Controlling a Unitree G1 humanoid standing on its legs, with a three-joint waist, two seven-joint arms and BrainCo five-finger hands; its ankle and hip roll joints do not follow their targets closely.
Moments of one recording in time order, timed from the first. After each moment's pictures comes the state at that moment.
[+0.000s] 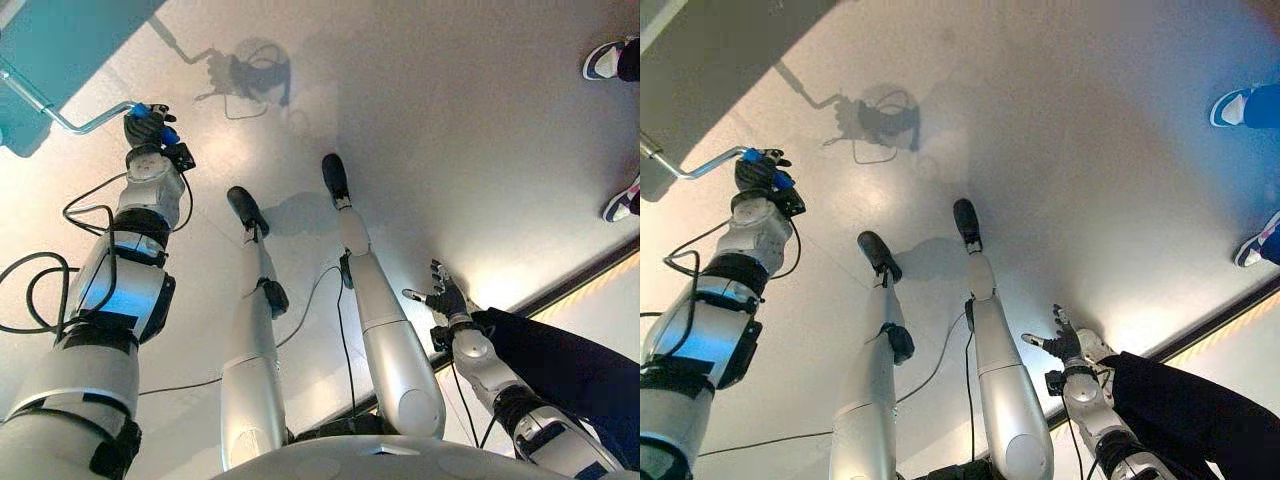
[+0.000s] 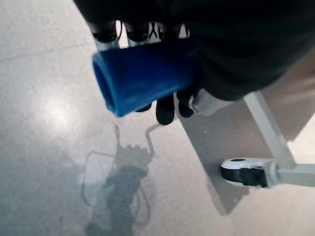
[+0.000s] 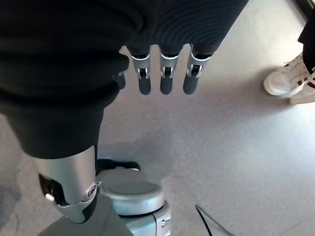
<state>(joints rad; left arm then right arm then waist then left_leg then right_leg) -1.05 0.59 -0.36 1.14 -0.82 -0.14 0.32 -0.17 -0.37 0.44 0.81 0.29 -0.28 -0.29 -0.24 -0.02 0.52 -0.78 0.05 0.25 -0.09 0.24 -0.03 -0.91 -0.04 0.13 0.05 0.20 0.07</state>
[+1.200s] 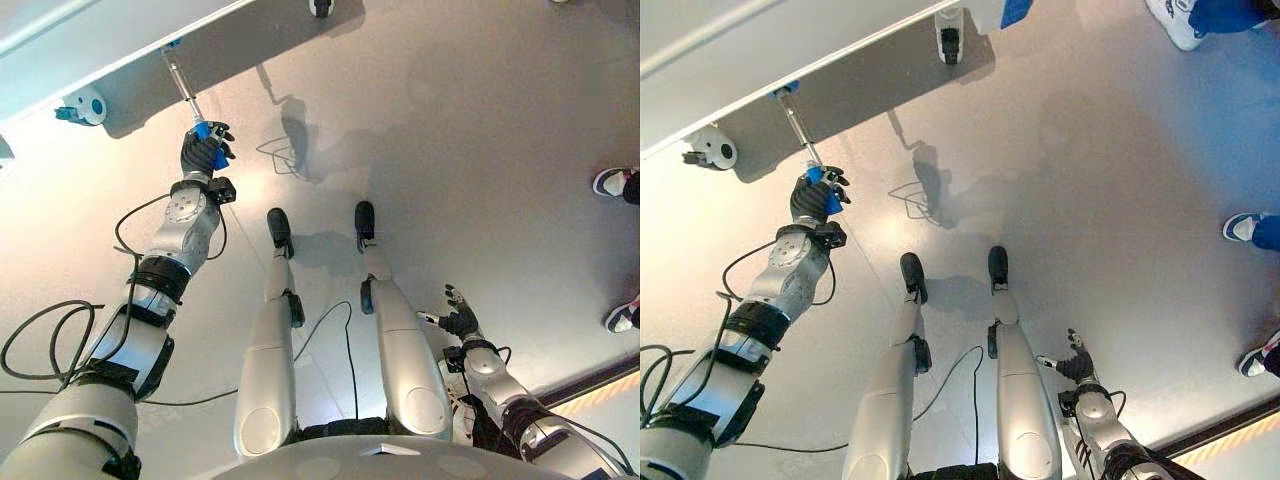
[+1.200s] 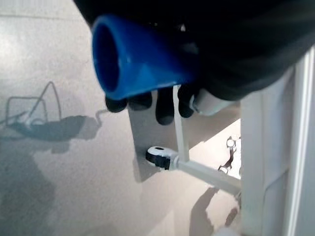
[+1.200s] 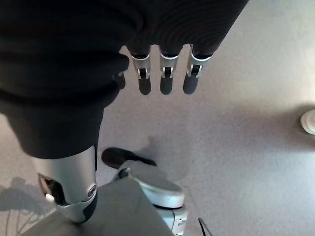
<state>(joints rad) -0.74 0.58 -0.41 0.68 -0.88 -0.24 0.25 -0.15 -0.38 0.40 0.92 0.26 -0.25 -0.28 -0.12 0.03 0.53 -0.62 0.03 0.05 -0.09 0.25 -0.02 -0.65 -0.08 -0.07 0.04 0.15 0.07</state>
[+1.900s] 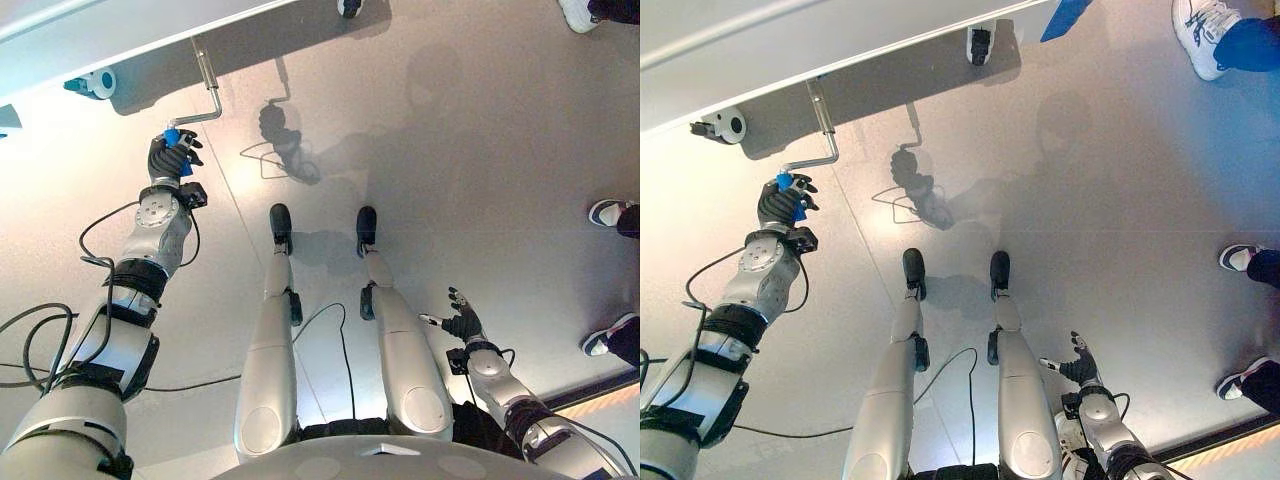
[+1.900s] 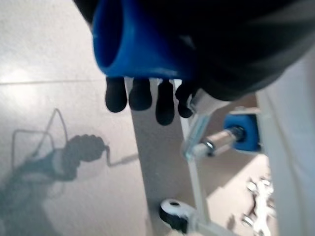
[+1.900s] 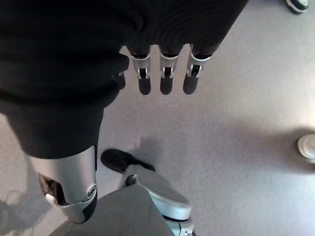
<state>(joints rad) -0.81 0.64 -0.37 0.97 -0.81 -0.23 0.21 -0.15 -0.39 0.40 0.95 0.27 -0.25 -0.27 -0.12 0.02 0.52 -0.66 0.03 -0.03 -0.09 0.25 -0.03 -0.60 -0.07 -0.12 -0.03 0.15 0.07</state>
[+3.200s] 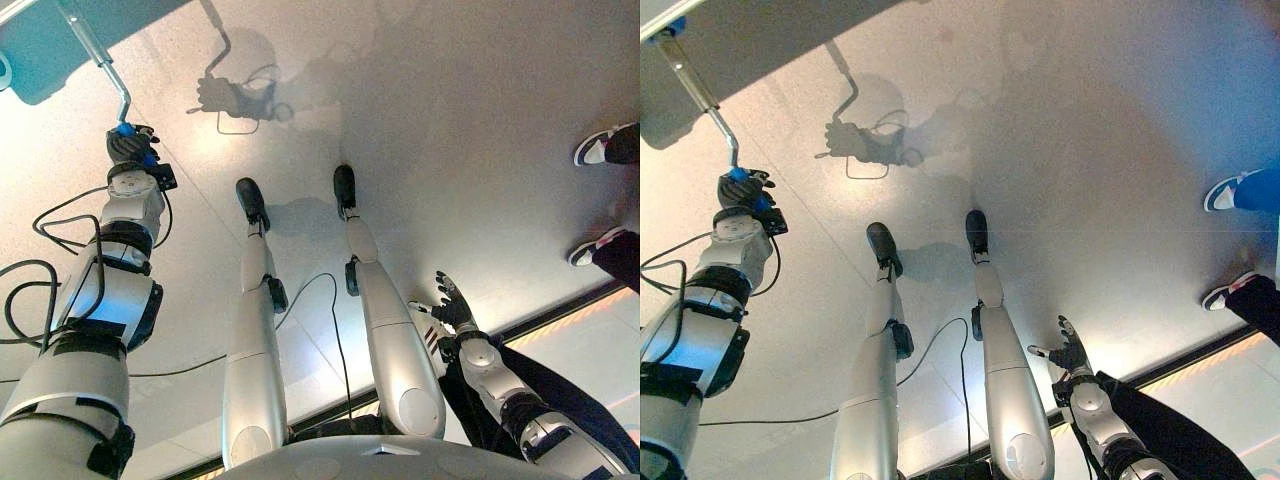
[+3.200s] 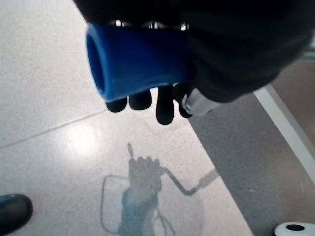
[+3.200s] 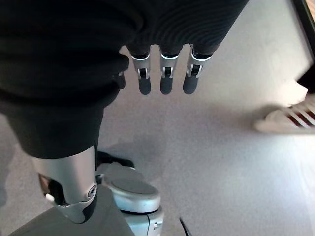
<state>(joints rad) -1.02 0.65 -0.34 1.29 -0.66 -0.13 0.32 -0.15 -0.40 0.45 0.83 0.28 -0.27 -0.28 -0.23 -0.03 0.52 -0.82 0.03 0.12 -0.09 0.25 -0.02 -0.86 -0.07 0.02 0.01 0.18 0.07</state>
